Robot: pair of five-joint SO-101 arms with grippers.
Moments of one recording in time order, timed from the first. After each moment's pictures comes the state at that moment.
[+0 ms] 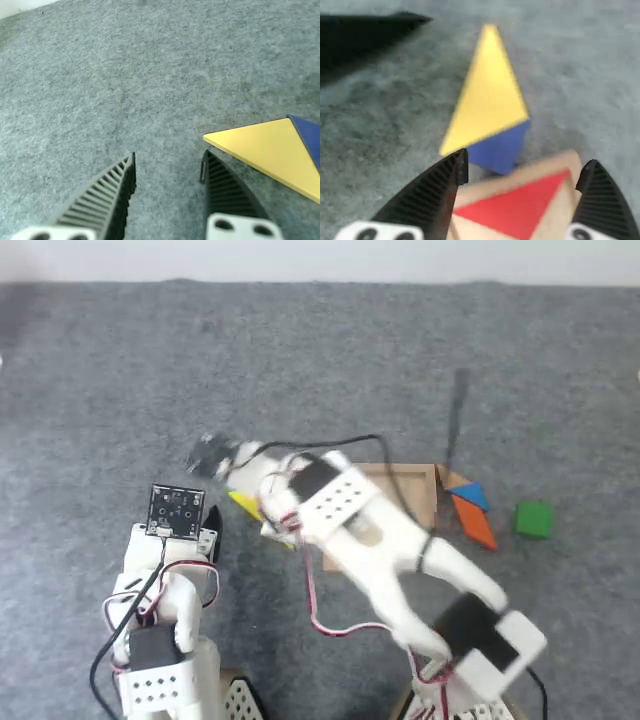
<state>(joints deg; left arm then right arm) -15.4 -102.9 96.7 56.3 -13.1 -47.9 4.5 15.9 59.3 30.3</state>
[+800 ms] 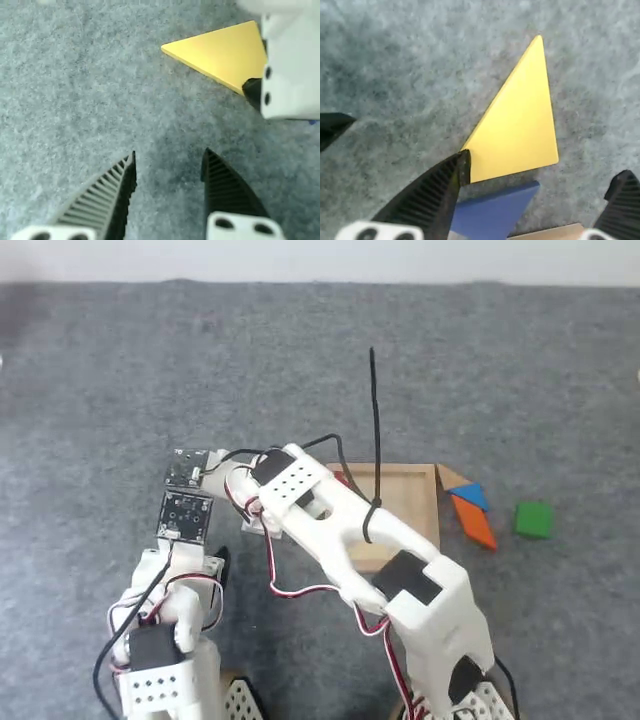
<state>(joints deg) -15.4 -103.0 96.7 72.4 -13.1 -48.5 28.5 -2.5 57.4 35.6</state>
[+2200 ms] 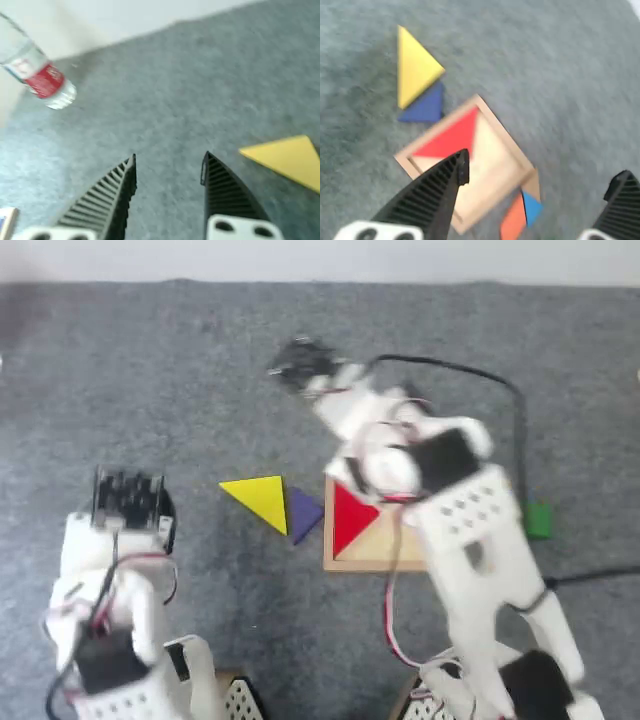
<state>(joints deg) -22.5 -79.2 58.0 72.3 -20.4 -28.2 -21.9 2.5 86.3 25.4</state>
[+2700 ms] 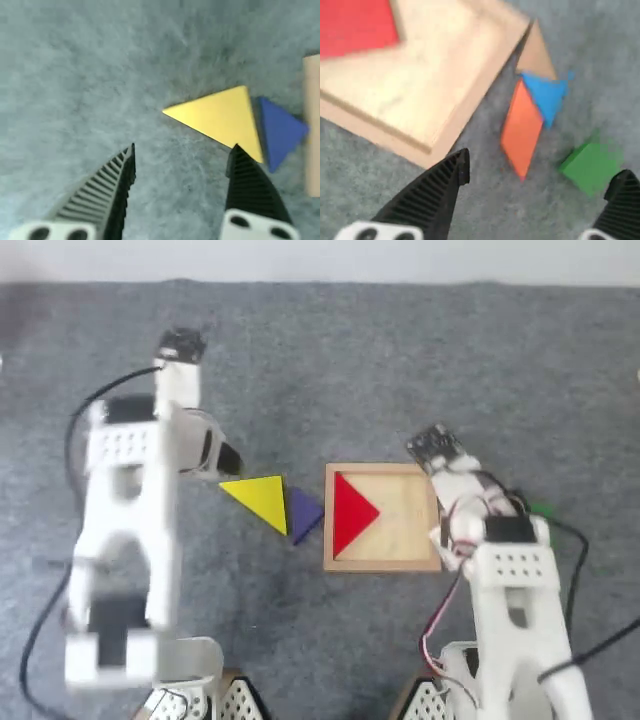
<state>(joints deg) -10.8 3.7 14.3 79.2 -8.6 -2.5 -42.5 62.7 57.8 32.5</state>
